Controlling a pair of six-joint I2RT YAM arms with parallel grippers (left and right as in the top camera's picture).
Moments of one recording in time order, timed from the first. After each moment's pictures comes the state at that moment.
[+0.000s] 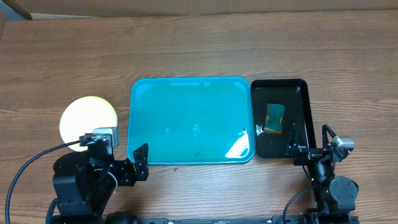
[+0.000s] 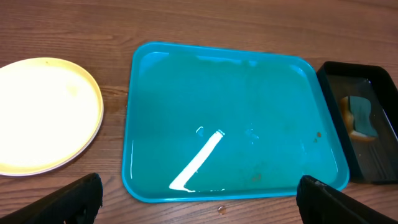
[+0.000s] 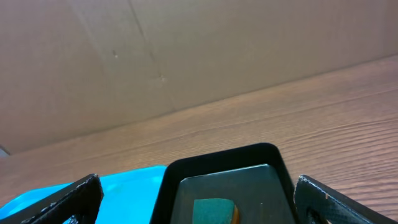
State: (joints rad) left arm 0.07 0.54 0.90 -1.05 0.23 -0.10; right arm 0.04 0.01 0.02 -0.03 -0.04 0.31
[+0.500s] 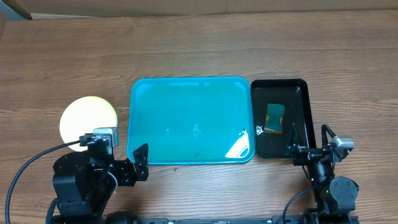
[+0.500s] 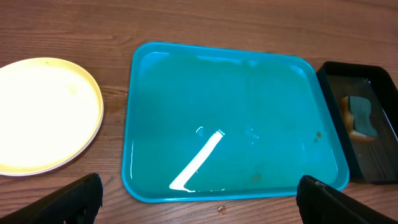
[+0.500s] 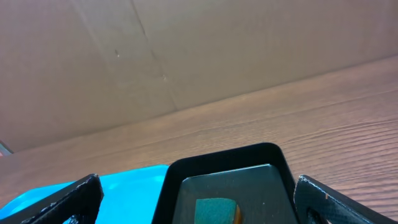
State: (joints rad) left arm 0.07 0.54 0.90 -1.05 0.23 -0.10; right arm 0.04 0.01 0.02 -0.03 -0.05 0.31
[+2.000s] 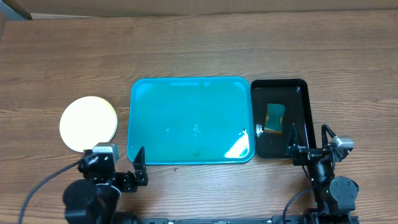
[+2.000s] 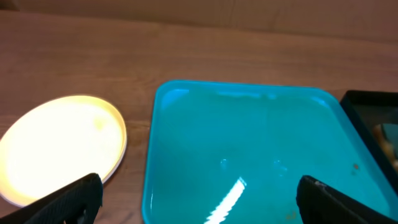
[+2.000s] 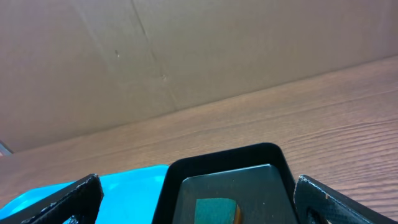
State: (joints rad) left arm 0.06 0.21 0.61 -0.83 0.14 -0.08; right arm 0.04 0.01 0.02 -0.03 -0.05 0.31
